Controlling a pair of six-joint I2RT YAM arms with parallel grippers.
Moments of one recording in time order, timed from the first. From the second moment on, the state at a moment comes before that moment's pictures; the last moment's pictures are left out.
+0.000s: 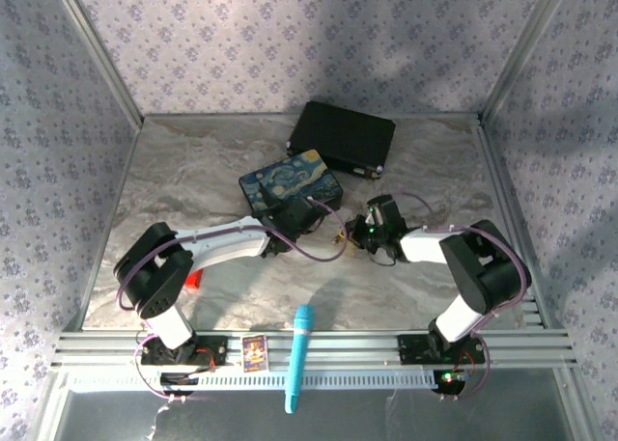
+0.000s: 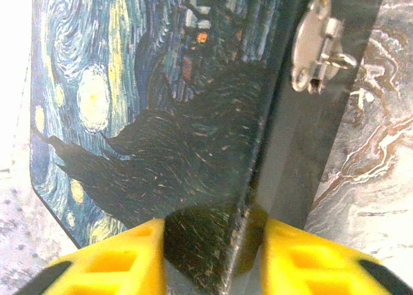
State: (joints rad) left arm -0.92 1.68 1.05 -0.49 -0.65 0.19; right arm 0.43 1.62 0.62 0.16 -0.36 0.92
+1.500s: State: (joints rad) left arm -0.74 1.16 0.80 -0.57 -0.69 -0.34; right arm 0.29 1.13 0.85 -0.58 0.01 0.32
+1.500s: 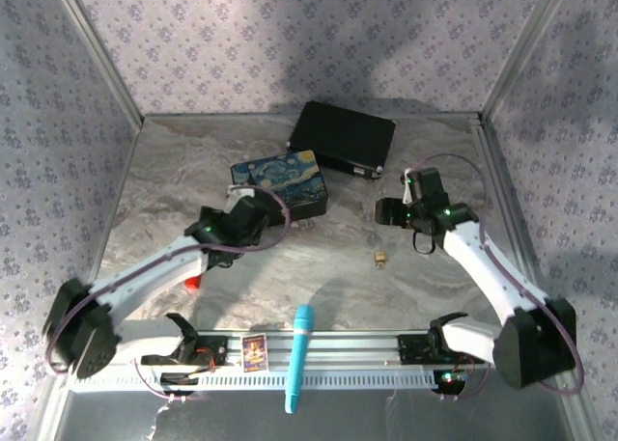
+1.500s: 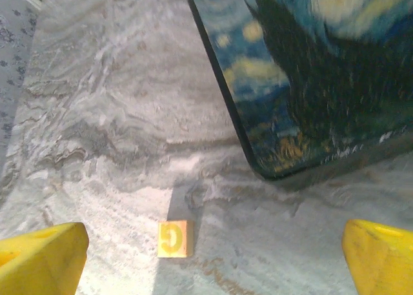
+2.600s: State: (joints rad) left arm -0.01 1.55 0.38 0.70 -0.25 -0.06; right arm -0.01 1.52 0.36 0.69 0.20 0.03
